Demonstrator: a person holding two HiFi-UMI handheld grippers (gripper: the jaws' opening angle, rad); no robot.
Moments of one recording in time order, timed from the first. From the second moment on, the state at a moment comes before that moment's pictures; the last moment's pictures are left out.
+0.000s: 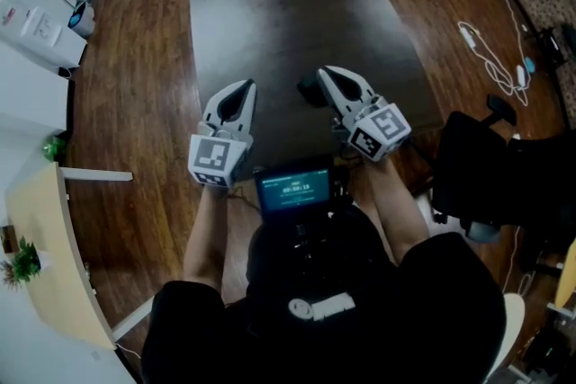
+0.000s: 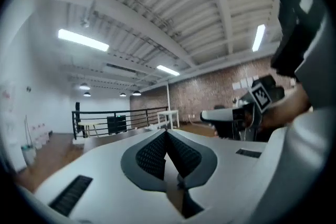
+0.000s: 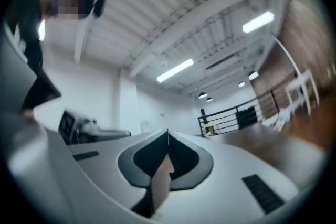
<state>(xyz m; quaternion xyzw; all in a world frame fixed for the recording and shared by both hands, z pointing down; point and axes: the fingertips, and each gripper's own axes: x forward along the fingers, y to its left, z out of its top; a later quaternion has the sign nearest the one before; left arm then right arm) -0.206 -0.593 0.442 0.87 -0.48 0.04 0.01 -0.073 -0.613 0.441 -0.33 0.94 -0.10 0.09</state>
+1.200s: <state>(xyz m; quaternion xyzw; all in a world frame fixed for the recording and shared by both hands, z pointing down) -0.213 -0.490 0.383 0.71 -0.40 -0.53 0.26 0.085 -0.515 0.419 -0.27 0.72 -0.36 0.53</state>
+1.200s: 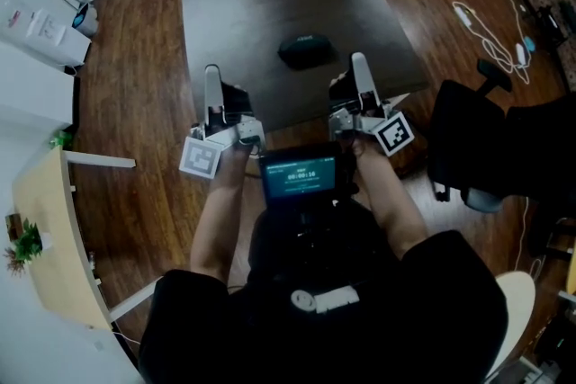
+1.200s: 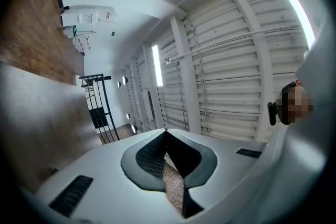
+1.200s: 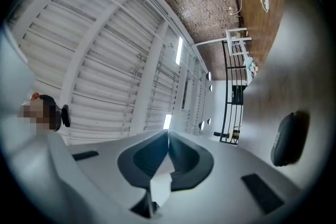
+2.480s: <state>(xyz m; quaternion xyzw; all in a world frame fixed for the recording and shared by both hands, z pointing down) -0.110 -0.227 0.517 0.74 -0.31 0.55 -0.24 0.082 -0.235 0.527 -0.19 0.80 0.34 -0.46</state>
